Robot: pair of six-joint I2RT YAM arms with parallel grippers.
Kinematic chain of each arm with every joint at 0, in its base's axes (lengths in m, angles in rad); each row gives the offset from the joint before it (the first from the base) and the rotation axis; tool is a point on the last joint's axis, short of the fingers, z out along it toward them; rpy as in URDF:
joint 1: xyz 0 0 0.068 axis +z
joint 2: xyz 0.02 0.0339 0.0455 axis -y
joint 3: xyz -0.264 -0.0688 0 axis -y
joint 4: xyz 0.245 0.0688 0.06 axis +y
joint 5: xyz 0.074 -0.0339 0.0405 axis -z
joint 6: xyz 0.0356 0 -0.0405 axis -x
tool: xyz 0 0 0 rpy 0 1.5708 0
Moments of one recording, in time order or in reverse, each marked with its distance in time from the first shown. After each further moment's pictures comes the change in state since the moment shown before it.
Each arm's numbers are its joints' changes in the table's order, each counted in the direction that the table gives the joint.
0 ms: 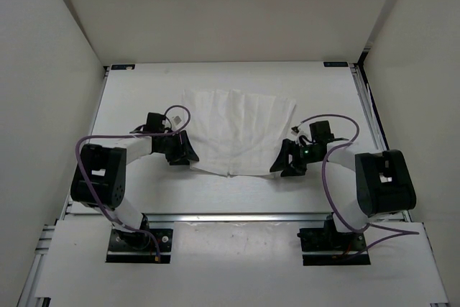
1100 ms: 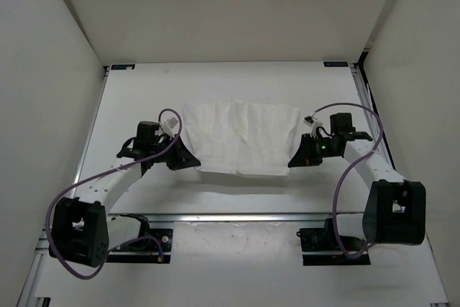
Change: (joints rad) left arm -0.050 0.399 -0.172 0.010 0.111 0.174; right arm -0.117 0.198 0.100 0.307 -0.043 0.318
